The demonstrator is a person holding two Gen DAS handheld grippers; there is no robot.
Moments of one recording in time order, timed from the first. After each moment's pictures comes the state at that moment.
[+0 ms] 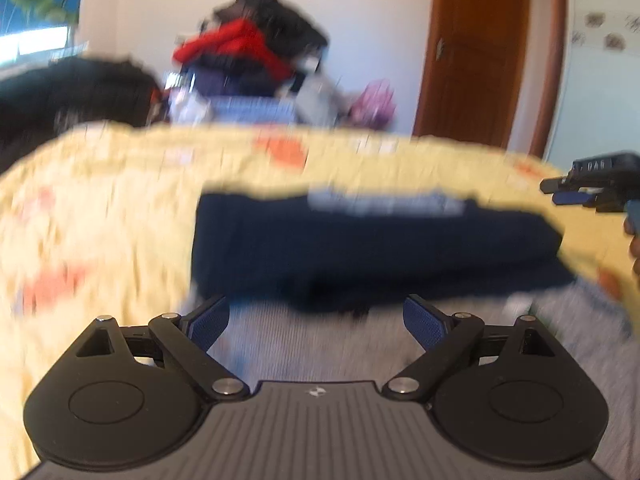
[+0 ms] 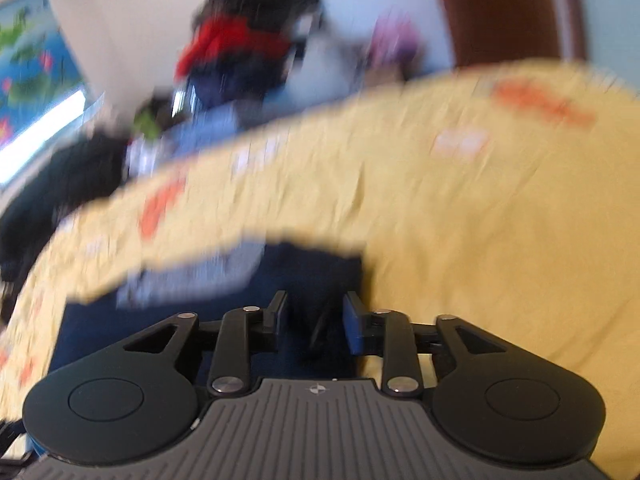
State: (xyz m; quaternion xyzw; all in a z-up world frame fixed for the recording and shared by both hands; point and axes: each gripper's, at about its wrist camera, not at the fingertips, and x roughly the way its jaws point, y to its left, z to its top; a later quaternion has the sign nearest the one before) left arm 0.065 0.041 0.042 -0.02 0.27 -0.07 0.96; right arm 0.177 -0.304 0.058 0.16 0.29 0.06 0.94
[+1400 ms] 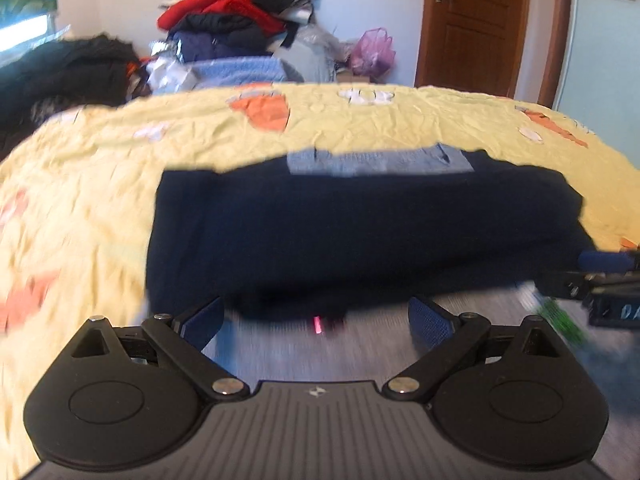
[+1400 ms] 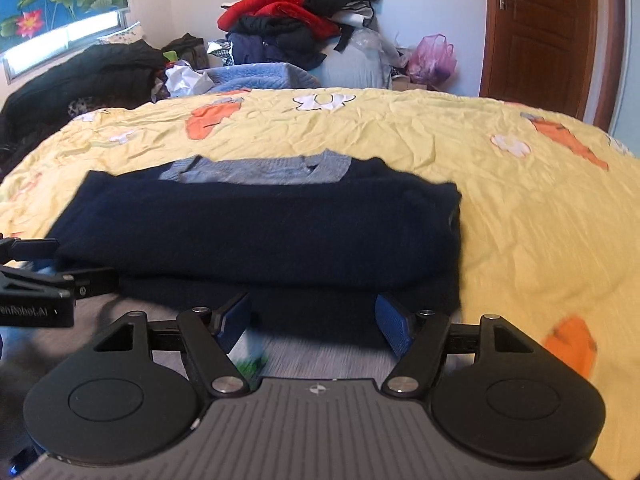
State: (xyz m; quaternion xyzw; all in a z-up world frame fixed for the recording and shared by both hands) left arm 0.103 0.006 0.028 0.01 0.37 -0.06 0.93; right arm 0.099 -0.197 0.023 0.01 0.36 0.08 0.93
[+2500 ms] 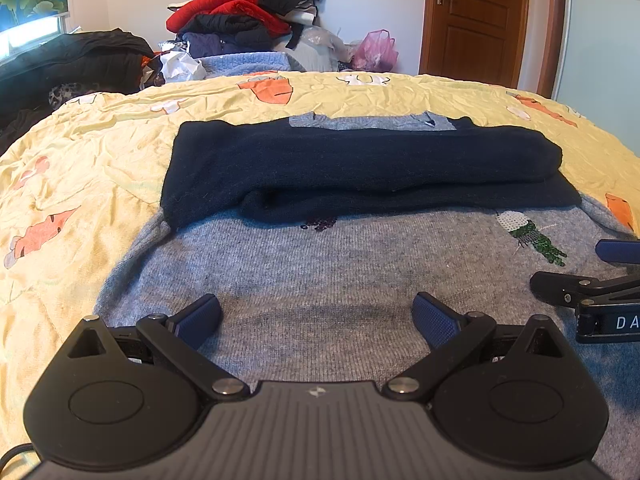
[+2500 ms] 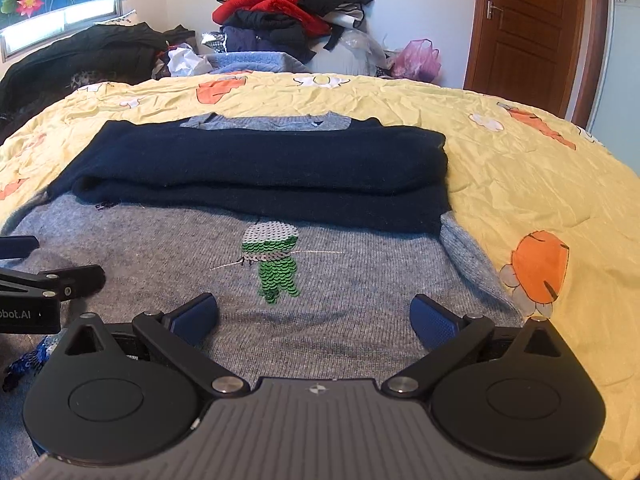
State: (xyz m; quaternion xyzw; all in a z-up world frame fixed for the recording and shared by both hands) left arm 0.055 0.003 0.000 0.02 0.36 -0.05 0.93; right arm 0.043 -0.179 0.003 -0.03 0.36 0.05 0.93
